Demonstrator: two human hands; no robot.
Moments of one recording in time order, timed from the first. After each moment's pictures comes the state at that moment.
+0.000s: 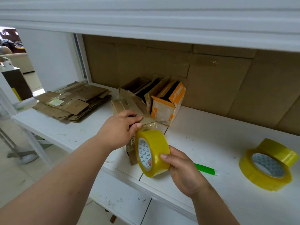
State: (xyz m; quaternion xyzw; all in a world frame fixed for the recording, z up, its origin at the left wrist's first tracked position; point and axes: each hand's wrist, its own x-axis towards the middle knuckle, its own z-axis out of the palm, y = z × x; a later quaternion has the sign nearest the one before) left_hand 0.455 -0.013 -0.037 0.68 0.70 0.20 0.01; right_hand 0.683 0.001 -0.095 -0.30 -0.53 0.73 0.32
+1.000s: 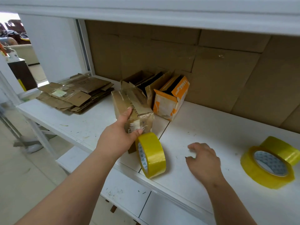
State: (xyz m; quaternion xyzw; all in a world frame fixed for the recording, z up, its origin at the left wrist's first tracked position) left_hand 0.489 -0.045 -0.058 0.49 0.80 0.33 0.10; right_hand 0.732 0.036 -0.116 -0.61 -0.75 0.19 0.16
